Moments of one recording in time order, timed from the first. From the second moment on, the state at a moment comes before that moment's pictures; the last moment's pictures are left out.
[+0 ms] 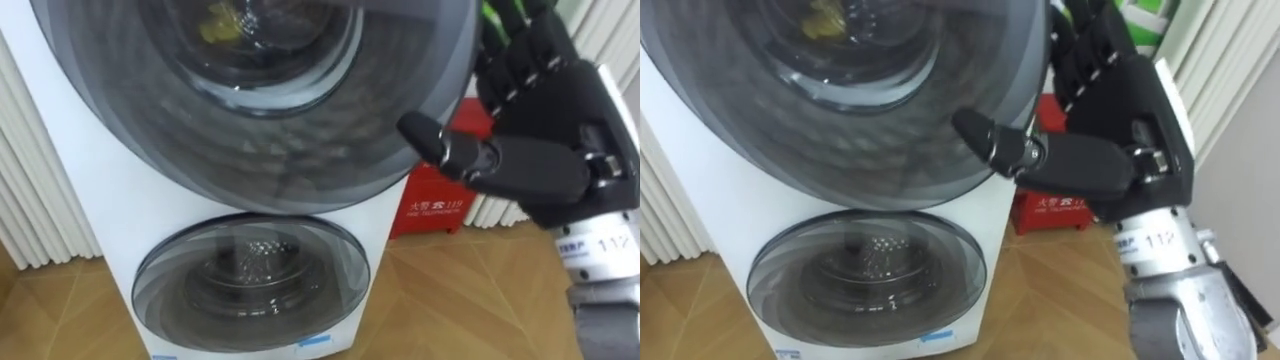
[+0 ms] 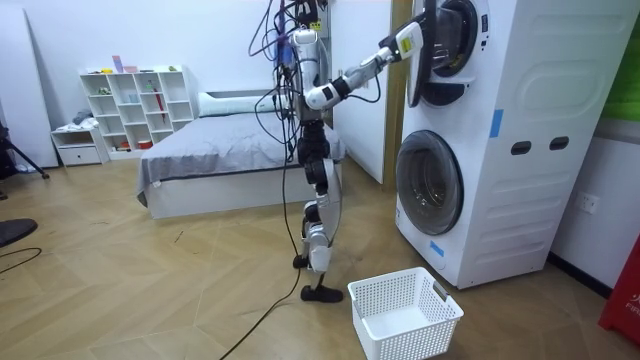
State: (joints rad) left arm 0.21 0.26 -0.05 1.12 0.07 0.04 0.10; right arm -0.01 -0.32 -0.02 -0.51 0.63 -0.02 0.12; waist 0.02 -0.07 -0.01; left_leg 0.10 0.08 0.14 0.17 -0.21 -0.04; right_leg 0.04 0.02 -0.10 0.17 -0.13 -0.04
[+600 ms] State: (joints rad) left arm 0.15 0.27 -0.10 1.16 0.07 0.04 0.11; right arm 0.01 -0.30 -0.01 -0.50 0.62 -0.08 0.21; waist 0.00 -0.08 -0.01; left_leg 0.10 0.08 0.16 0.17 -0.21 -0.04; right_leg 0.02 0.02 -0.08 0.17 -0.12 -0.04
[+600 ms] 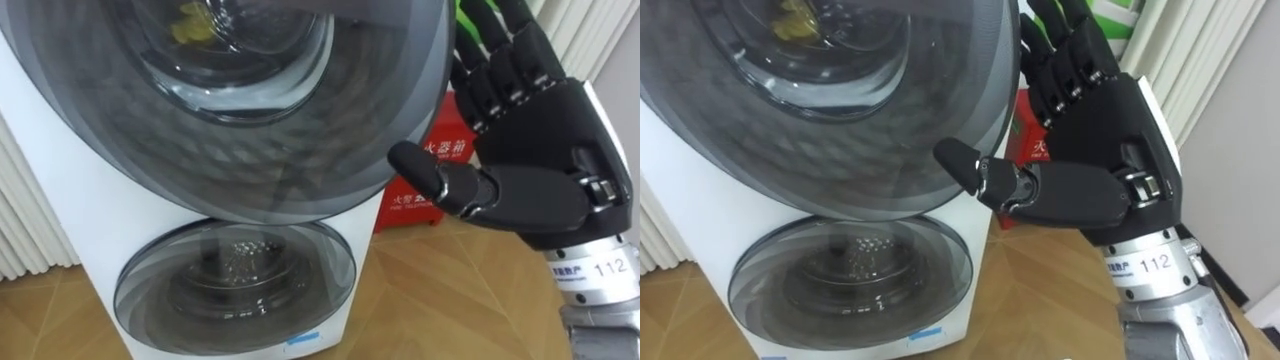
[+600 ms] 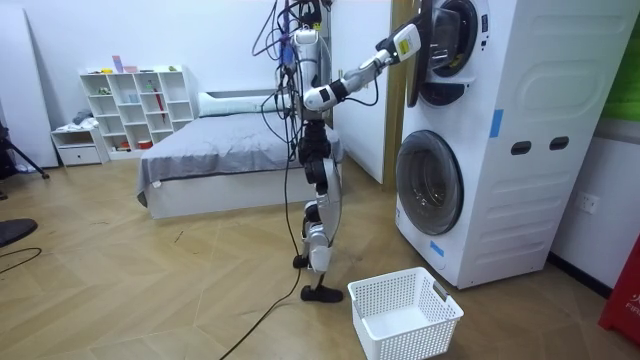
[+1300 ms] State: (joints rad) left arm 0.12 0.29 -0.17 1.17 0.07 0.04 0.07; right arm -0.02 -0.30 0.00 -0.50 0.62 -0.07 0.21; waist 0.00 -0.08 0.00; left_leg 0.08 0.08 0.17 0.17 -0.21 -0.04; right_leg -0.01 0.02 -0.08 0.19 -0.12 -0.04
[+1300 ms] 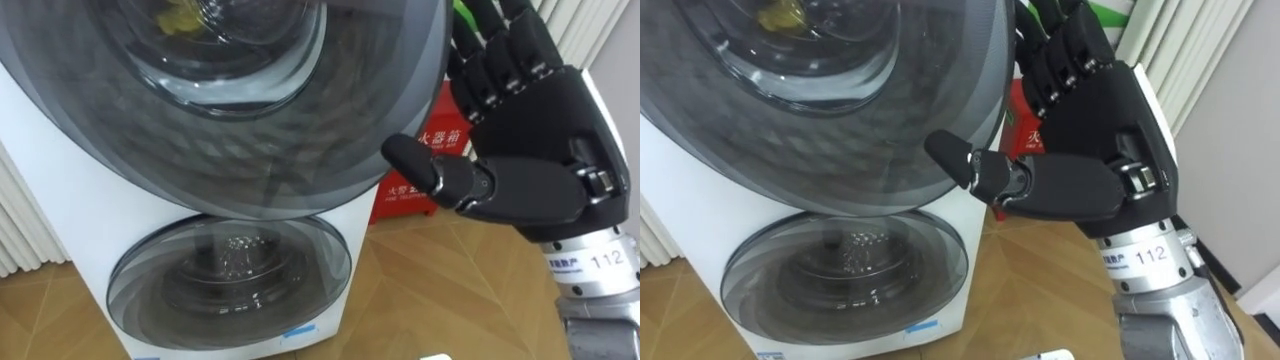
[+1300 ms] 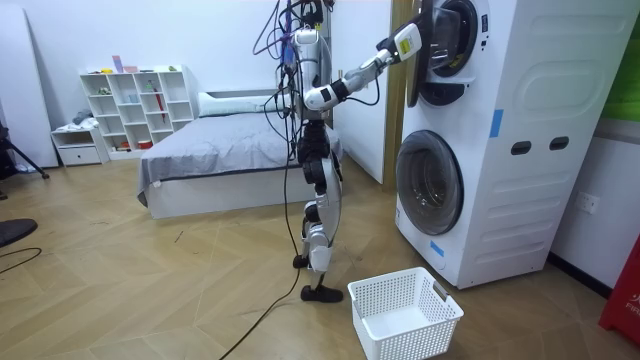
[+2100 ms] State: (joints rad) left arm 0.09 0.32 -0.16 1.16 0.08 0.04 0.04; right arm -0.15 -0.26 0.02 -0.49 0.55 -0.05 0.10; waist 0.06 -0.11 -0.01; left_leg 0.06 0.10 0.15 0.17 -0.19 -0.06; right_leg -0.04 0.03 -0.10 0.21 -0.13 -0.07
